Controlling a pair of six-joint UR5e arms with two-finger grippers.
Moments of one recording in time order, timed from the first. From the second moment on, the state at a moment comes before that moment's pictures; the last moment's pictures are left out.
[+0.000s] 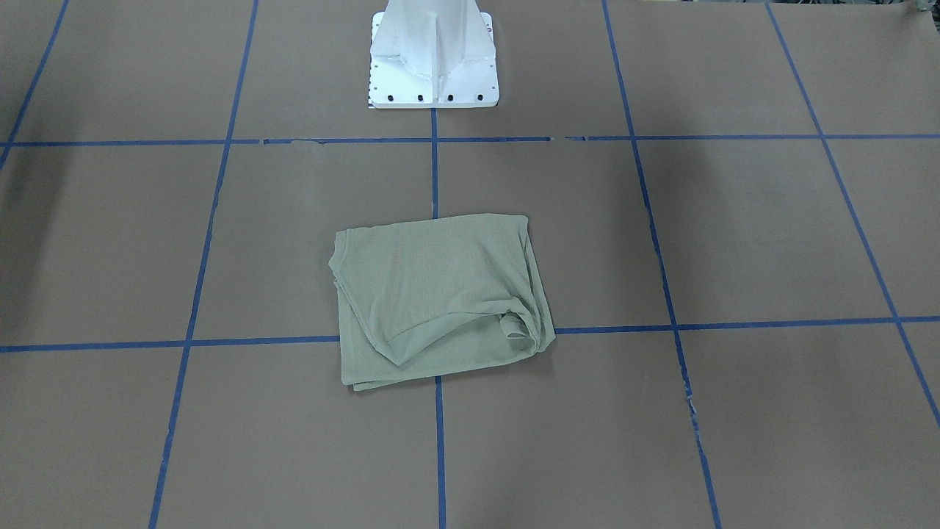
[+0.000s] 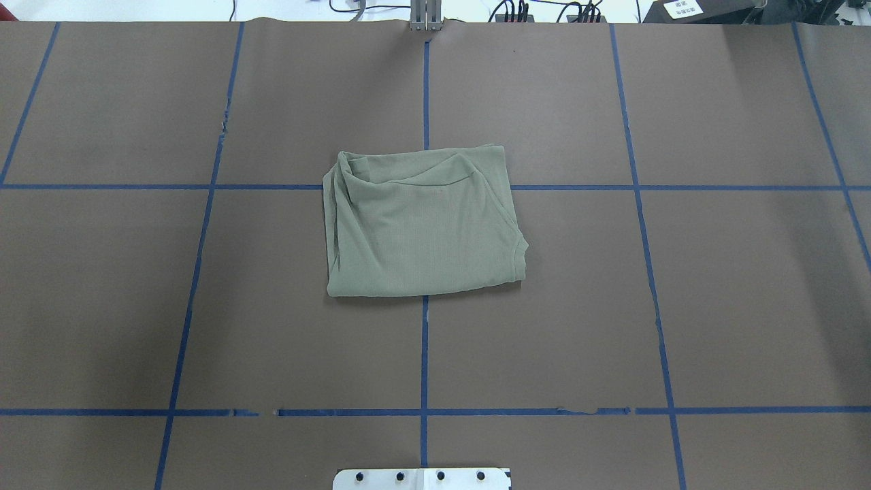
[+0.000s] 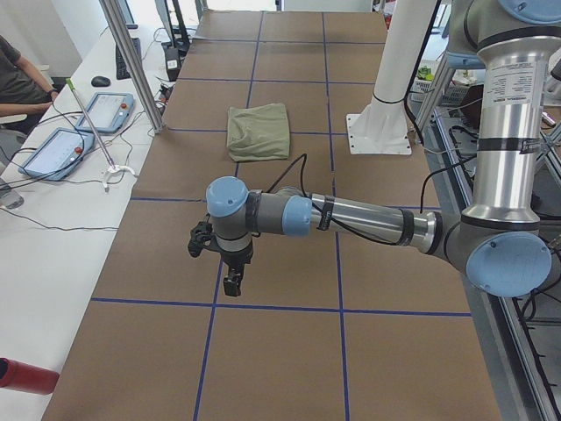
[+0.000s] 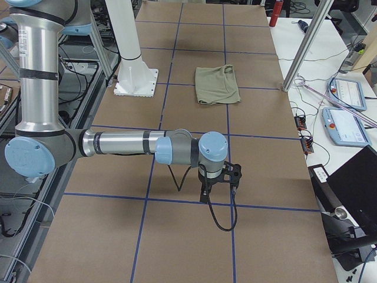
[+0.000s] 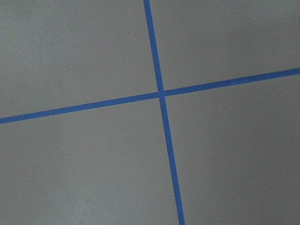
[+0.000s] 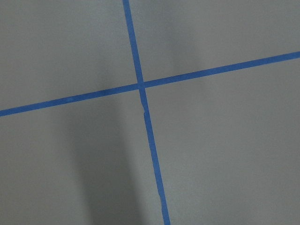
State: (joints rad) left arm -1.52 -1.56 -1.73 -1.49 -2.28 0.05; right arm 1.60 -1.64 1.70 -1.63 2.36 0.19
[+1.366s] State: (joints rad) left arm -1.52 -1.56 -1.73 -1.49 -2.37 -0.09; right arm 1.60 -1.64 1.71 -1.62 2.36 0.20
